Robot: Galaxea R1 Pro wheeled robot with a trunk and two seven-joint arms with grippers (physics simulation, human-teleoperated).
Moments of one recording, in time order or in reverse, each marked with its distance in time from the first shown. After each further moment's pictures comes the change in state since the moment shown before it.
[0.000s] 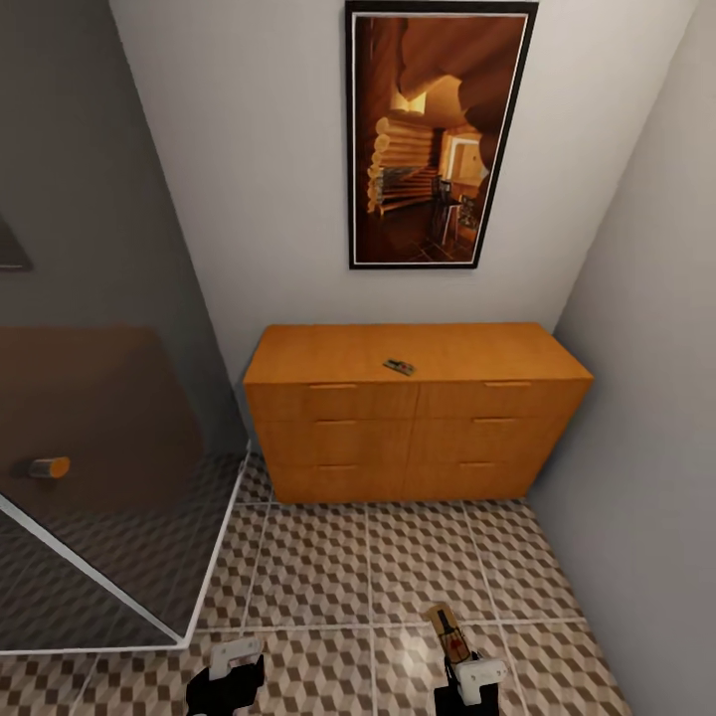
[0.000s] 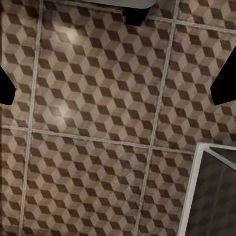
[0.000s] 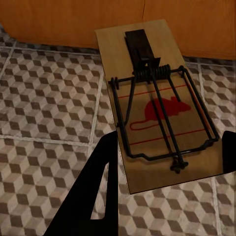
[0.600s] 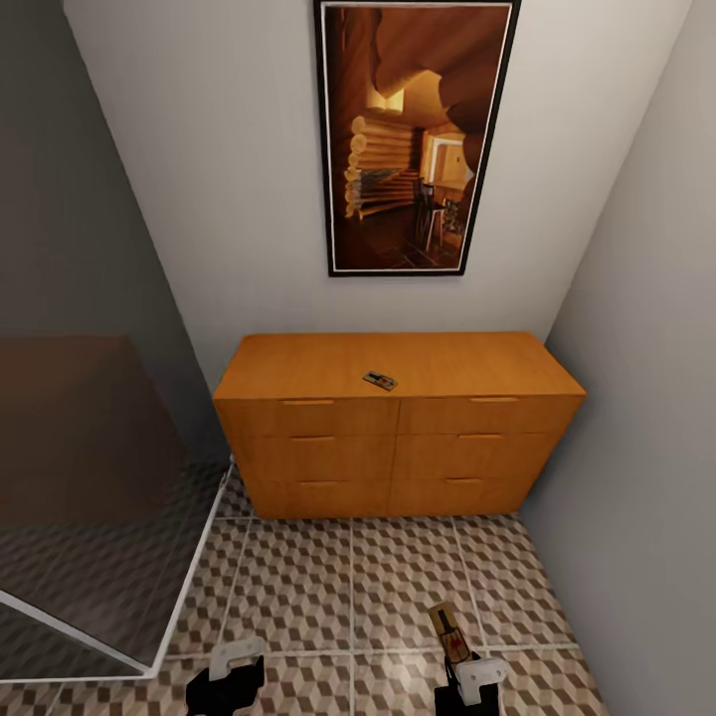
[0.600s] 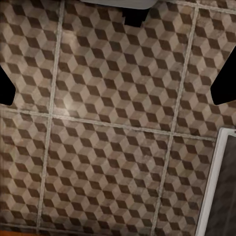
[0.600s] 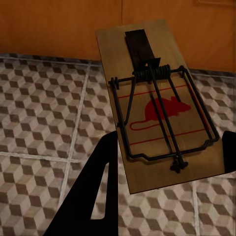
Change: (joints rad) left arm 0.000 0.000 0.000 0.003 0.000 0.000 -0.001; right arm 0.000 0.000 0.000 0.000 0.000 0.000 0.000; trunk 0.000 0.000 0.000
